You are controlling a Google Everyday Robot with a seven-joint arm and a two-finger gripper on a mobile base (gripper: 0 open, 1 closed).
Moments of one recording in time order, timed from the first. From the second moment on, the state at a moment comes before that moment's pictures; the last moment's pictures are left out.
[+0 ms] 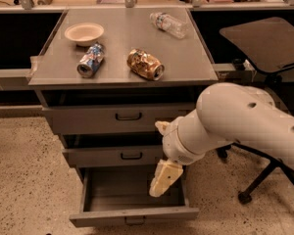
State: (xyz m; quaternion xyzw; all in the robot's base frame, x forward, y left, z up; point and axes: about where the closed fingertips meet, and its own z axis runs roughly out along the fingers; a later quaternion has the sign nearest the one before) arm 0.430 -0.038 0.757 -0.64 0.72 0.10 0.25
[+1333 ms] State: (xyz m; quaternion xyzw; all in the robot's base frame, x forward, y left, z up) arm 0.452 -0.048 0.618 -0.62 0.67 0.16 0.37
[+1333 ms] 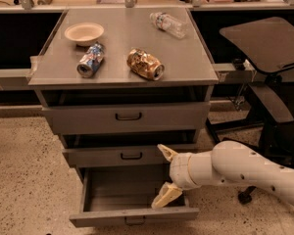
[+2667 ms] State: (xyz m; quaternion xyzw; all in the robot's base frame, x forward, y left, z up) arm 0.480 -0.032 0.445 -0.65 0.61 0.24 0.39
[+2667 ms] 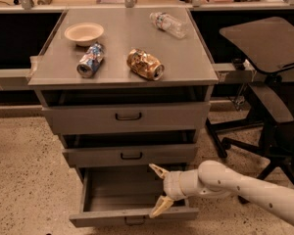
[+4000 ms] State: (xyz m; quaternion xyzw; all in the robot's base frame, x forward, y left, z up) arm 0.445 -0.009 0.259 -0.61 0.64 0.37 0.28
